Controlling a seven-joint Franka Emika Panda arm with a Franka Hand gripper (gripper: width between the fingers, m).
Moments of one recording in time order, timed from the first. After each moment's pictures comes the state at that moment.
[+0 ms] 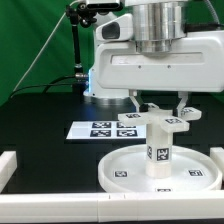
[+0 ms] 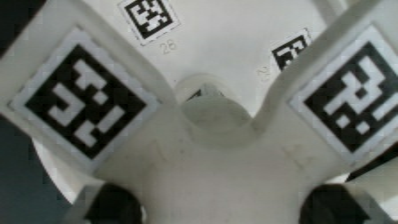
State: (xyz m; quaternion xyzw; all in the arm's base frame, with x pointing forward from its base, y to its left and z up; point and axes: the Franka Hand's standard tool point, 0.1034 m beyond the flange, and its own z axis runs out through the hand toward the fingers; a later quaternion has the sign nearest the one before) arm 0.561 0.038 0.101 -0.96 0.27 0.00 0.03
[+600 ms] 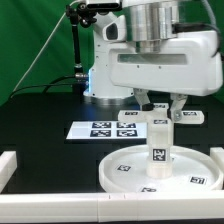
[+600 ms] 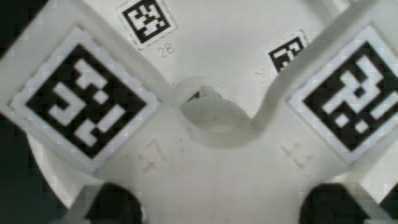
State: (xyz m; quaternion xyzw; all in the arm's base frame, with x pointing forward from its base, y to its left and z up) arm 0.562 0.037 0.101 -0.85 0.52 0.00 0.06
